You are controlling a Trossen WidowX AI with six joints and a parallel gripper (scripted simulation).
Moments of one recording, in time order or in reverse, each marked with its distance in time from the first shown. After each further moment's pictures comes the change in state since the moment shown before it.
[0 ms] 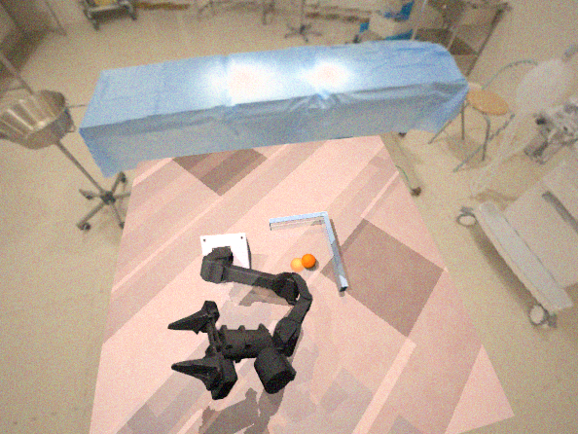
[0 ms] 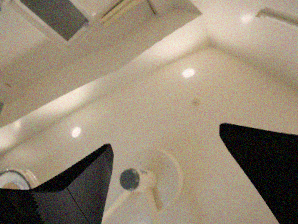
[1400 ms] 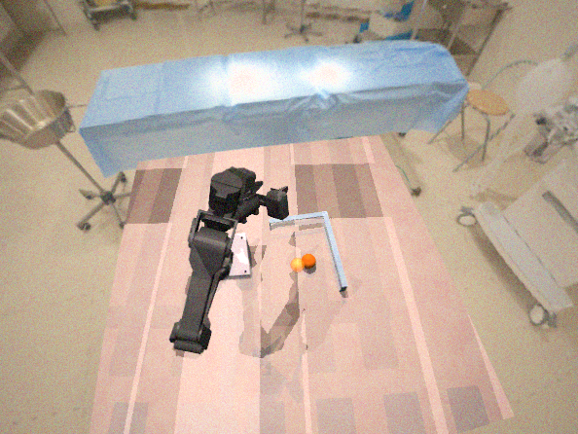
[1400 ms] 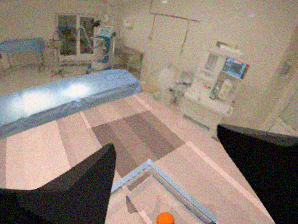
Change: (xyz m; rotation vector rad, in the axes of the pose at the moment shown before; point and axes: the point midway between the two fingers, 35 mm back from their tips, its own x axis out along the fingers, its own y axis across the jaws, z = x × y) arm -0.129 0.228 -0.267 0.688 2.469 0.265
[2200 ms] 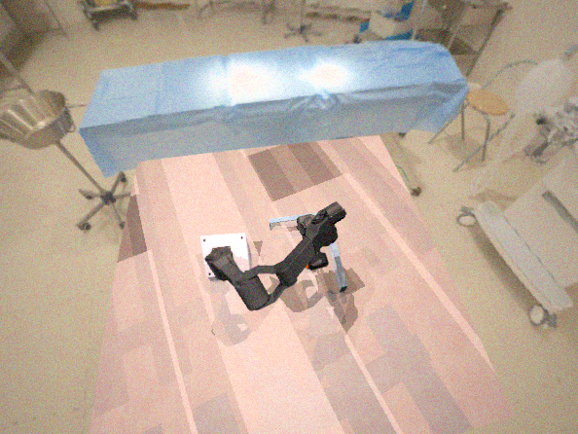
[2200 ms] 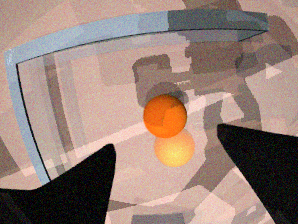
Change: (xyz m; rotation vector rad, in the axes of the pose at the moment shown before) arm 0.172 -0.018 -0.287 0.929 1.180 -0.253
